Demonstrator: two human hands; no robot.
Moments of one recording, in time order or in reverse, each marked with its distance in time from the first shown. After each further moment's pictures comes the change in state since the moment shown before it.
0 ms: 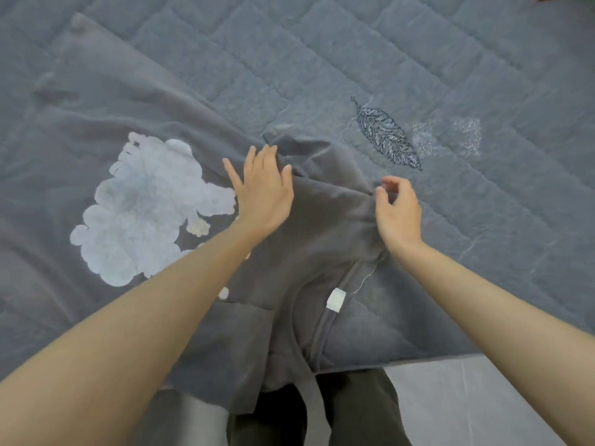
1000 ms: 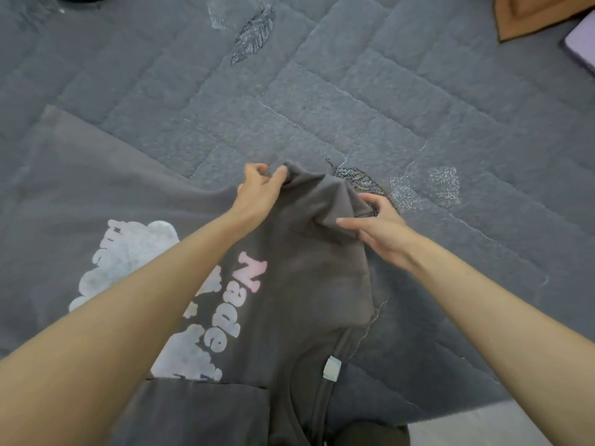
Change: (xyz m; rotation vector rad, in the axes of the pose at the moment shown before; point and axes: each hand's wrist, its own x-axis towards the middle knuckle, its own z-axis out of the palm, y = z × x) left_hand 0.123 0.042 -0.021 -0.572 -0.289 -0.239; right_hand 0.088 -0.051 -0.017 0.700 -0.402 0.491
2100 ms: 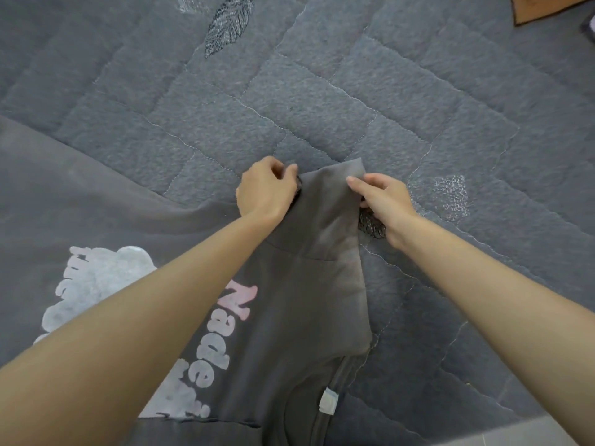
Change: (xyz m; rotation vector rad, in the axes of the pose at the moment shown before) left_hand 0.040 0.031 0.039 0.254 0.229 0.070; right_hand 0.059 -0.036 0.002 -0.265 0.225 -0.145
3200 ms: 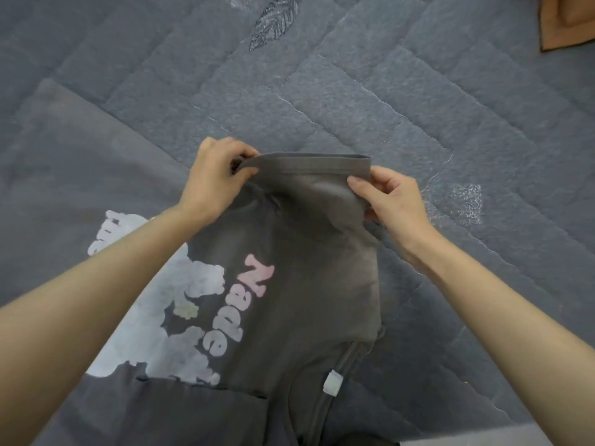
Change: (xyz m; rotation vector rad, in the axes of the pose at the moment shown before) left_hand 0.003 -0.070 -0.098 0.131 0.003 0.501; right_hand -0.067 -0.028 0.014 0.029 -0.266 -0.280
